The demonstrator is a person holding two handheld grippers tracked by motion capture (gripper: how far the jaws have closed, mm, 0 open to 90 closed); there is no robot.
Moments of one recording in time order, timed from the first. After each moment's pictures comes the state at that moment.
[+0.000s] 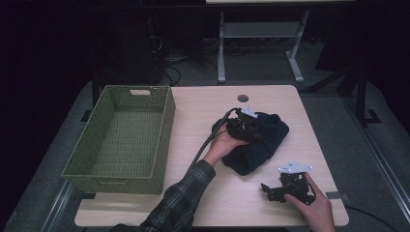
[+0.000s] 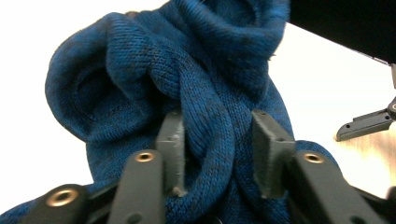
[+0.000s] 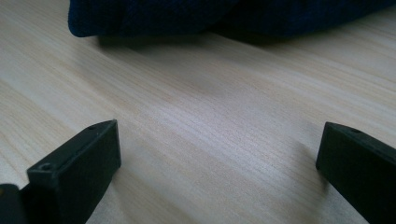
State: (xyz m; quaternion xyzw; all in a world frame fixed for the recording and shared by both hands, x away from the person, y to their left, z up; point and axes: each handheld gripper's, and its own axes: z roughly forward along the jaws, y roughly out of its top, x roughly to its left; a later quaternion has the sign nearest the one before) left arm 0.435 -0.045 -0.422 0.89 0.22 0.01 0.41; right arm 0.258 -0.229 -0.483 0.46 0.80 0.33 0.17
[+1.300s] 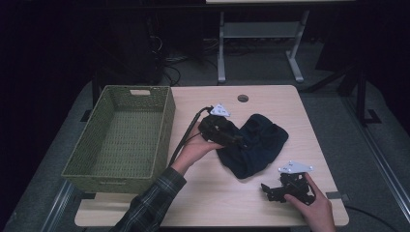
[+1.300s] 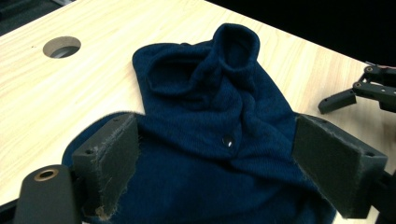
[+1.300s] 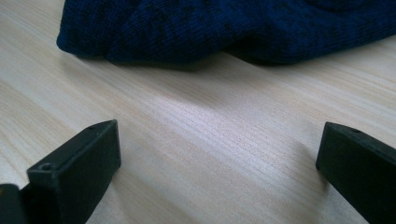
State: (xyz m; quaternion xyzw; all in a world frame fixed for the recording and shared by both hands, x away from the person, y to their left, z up) left arm 0.395 0.041 -0.381 0.86 0.25 0.07 0.44; right arm 0.258 -0.229 -0.483 0.46 0.80 0.33 0.17
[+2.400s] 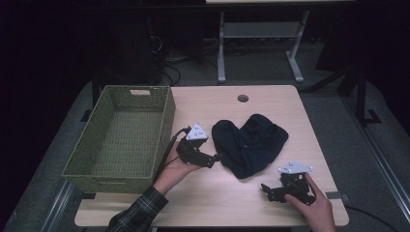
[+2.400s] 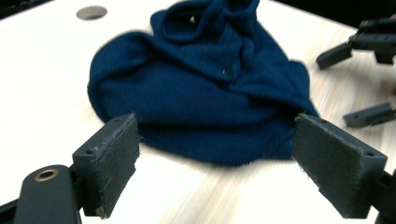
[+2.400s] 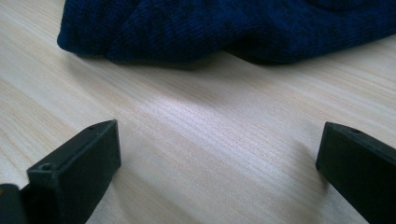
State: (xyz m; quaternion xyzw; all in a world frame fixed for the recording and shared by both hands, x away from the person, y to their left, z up) left arm 0.339 0.098 -0.407 0.85 0.27 0.11 0.43; right arm 0.258 -0.230 -0.483 0.46 0.80 0.33 0.17
